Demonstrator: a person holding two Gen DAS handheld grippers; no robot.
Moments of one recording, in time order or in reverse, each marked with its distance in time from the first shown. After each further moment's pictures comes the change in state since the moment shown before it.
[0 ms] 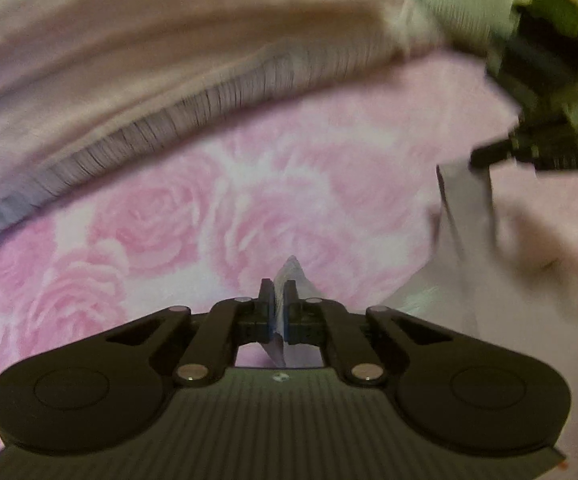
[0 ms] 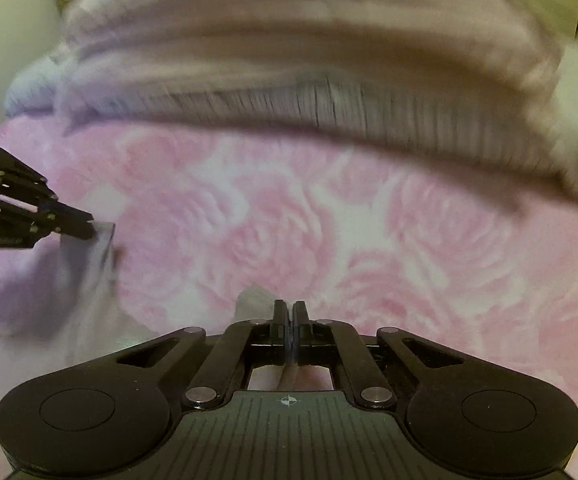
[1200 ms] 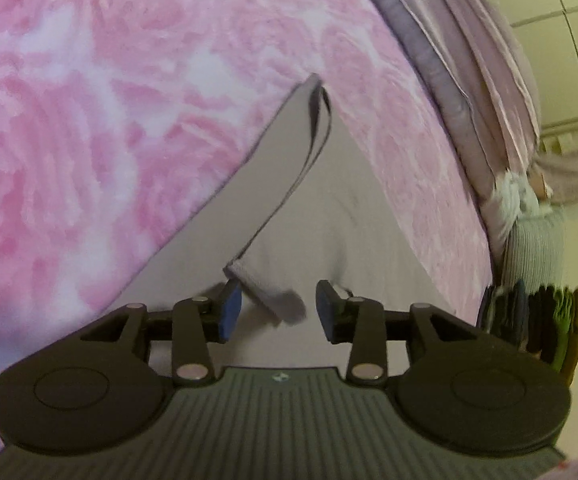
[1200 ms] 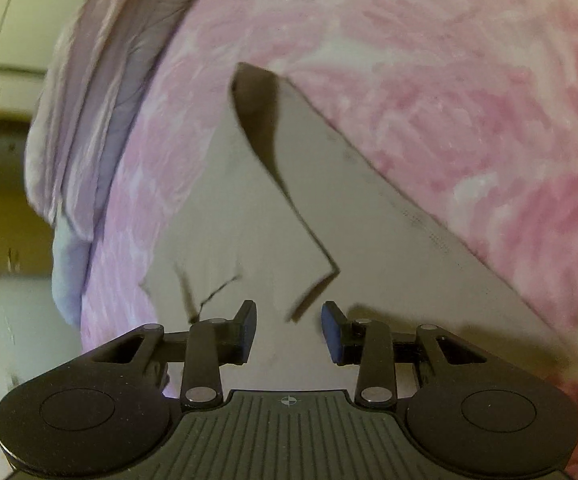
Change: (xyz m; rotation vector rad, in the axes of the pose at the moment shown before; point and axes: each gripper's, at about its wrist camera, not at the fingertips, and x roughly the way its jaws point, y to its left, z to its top) left arm -0.140 -0.124 -0.274 -1.316 -0.031 -0.037; right arm -0.124 0.094 -0.257 1.246 0.123 0.166
